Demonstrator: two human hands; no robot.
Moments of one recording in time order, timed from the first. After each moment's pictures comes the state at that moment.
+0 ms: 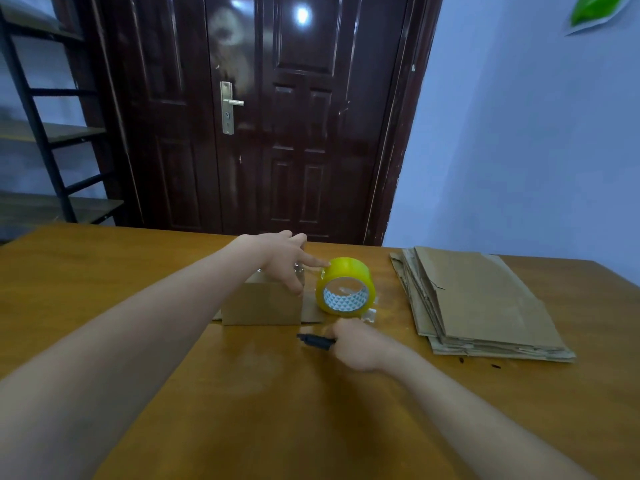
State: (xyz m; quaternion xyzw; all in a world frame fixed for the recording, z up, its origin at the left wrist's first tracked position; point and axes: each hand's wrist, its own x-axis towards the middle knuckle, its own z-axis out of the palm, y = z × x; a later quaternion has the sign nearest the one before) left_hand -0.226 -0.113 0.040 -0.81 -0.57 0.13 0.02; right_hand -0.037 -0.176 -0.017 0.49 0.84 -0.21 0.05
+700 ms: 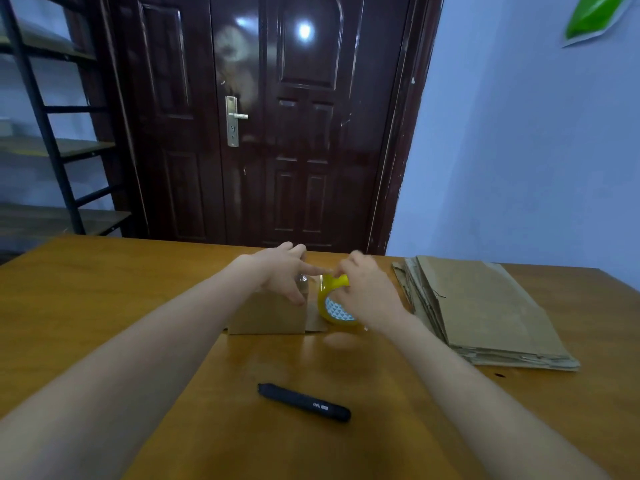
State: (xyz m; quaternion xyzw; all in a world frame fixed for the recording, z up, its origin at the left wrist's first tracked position) left_hand -0.229 -0.124 0.032 -0.81 -0.58 0.05 0.01; right_hand -0.038 -0.144 0.017 0.44 0.86 0.01 -0.24
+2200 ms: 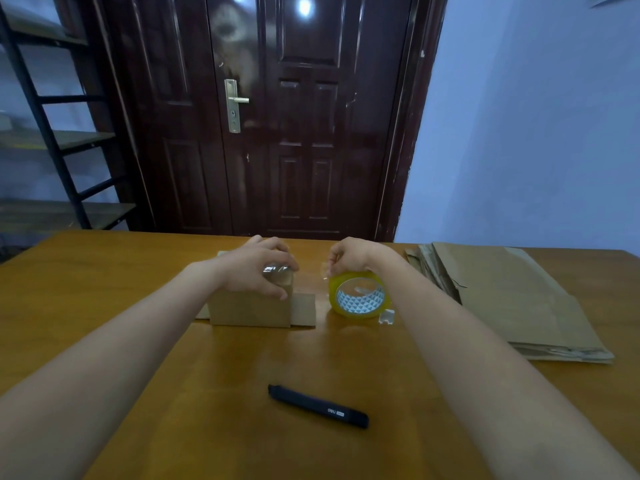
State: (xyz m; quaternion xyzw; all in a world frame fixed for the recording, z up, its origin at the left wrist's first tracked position) left_hand -0.283 -0.147 0.019 -0.80 -0.59 -0.07 -0.07; right_hand -0.083 -0.060 0.031 0.49 0.84 -0.24 -0.02
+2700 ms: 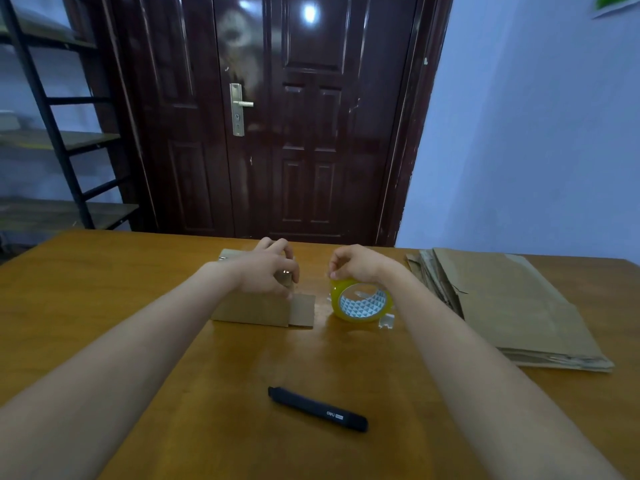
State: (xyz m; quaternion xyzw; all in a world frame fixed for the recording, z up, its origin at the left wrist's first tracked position) left_hand -0.273 -0.137 0.017 -0.79 -0.60 -0.03 -0.07; right_hand -0.071 -0.072 0.028 0.46 0.82 -0.32 -0.09
